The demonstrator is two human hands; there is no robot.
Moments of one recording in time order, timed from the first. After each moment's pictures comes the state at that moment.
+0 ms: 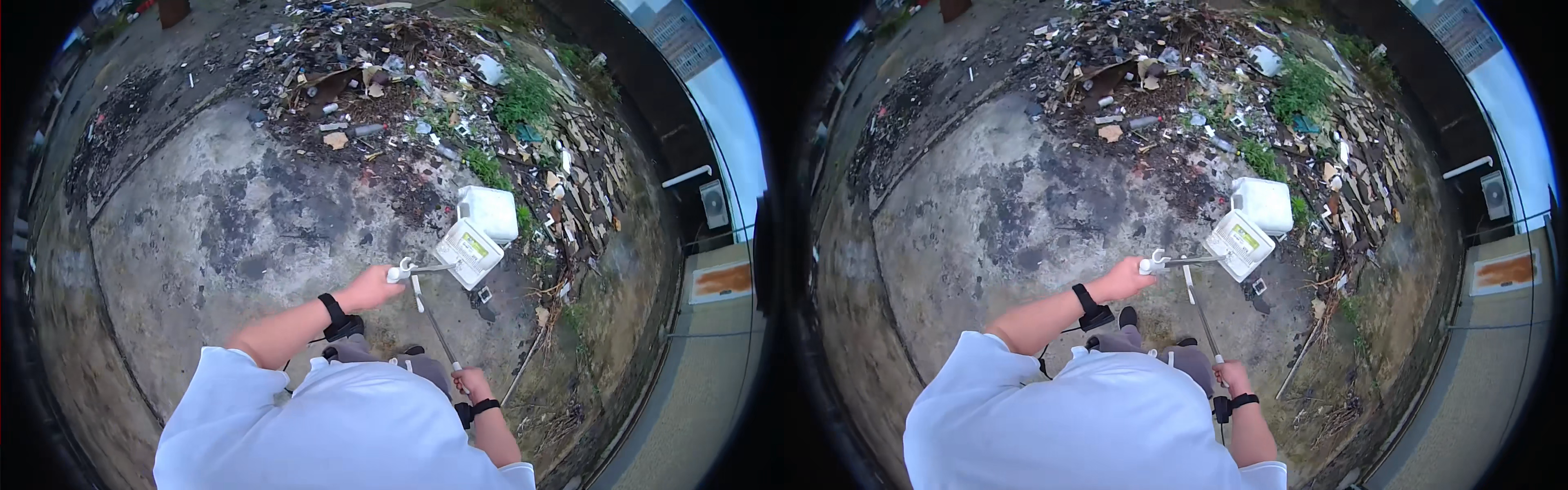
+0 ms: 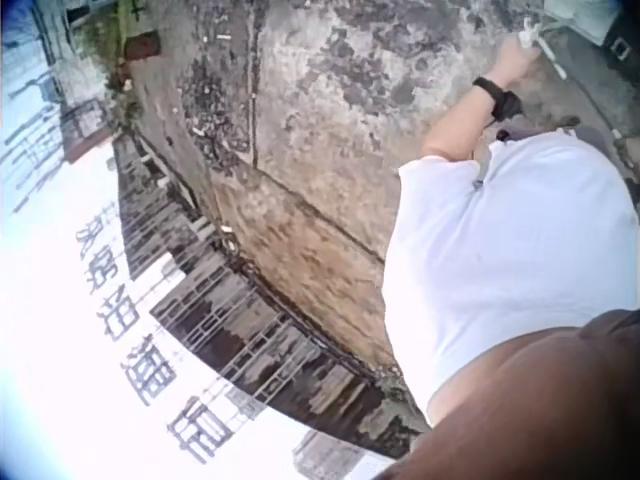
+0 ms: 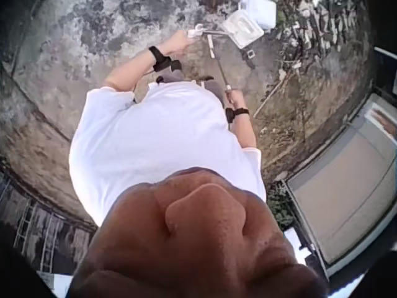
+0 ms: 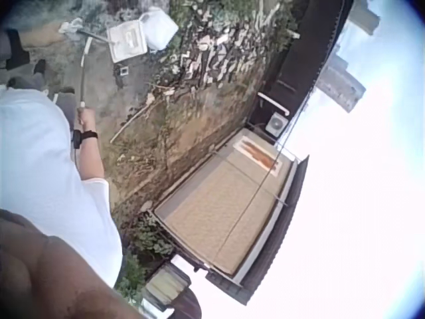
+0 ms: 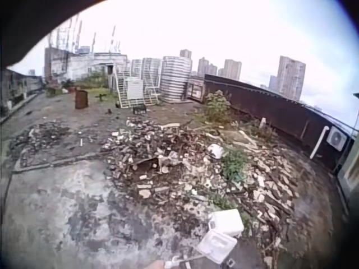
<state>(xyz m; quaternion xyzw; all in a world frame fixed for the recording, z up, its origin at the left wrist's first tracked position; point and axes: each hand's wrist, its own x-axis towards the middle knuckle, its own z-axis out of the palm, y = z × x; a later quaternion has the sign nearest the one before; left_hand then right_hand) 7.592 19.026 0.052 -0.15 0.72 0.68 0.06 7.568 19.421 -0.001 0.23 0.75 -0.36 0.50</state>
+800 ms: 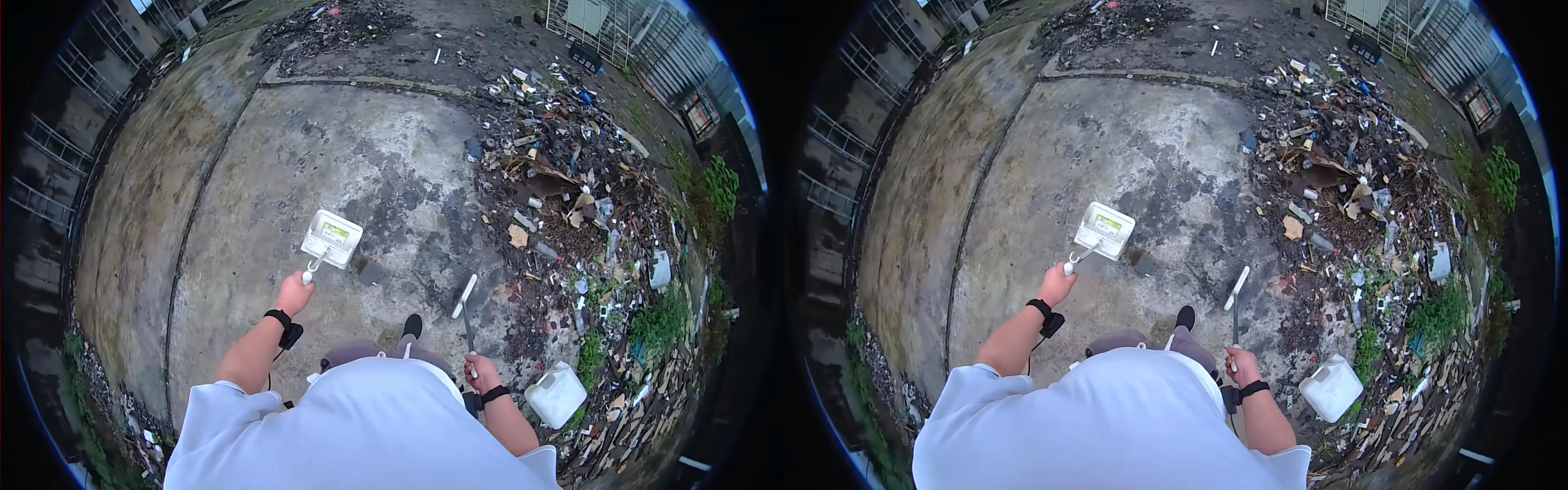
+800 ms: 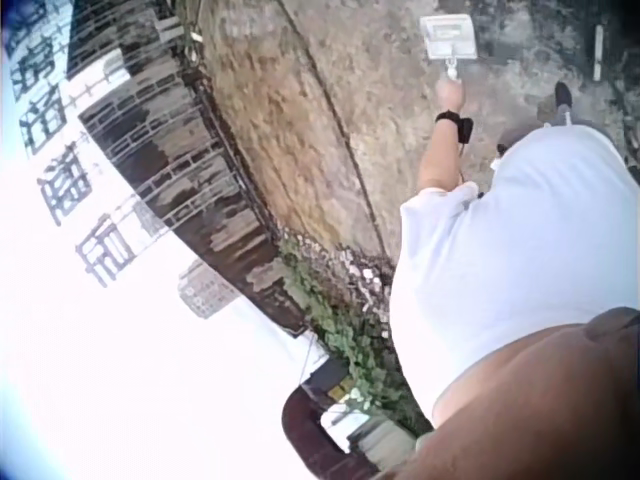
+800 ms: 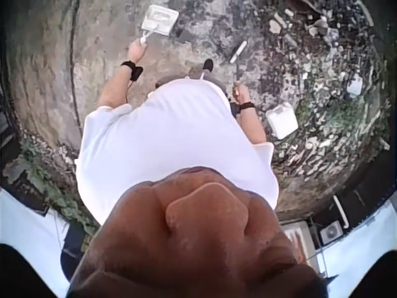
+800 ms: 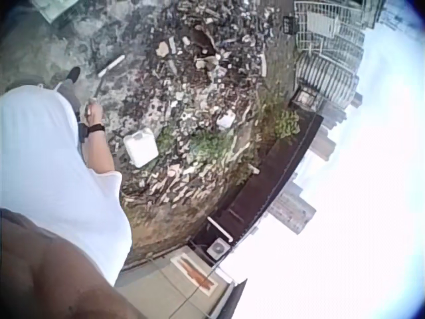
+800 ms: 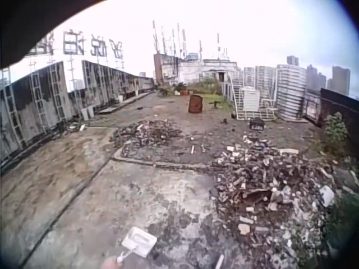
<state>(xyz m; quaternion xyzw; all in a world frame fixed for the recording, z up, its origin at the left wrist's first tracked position) 7.968 18.689 -0.001 -0.75 0.60 0.27 -0.11 7.472 18.871 -0.075 0.10 0.66 -0.27 0.70</state>
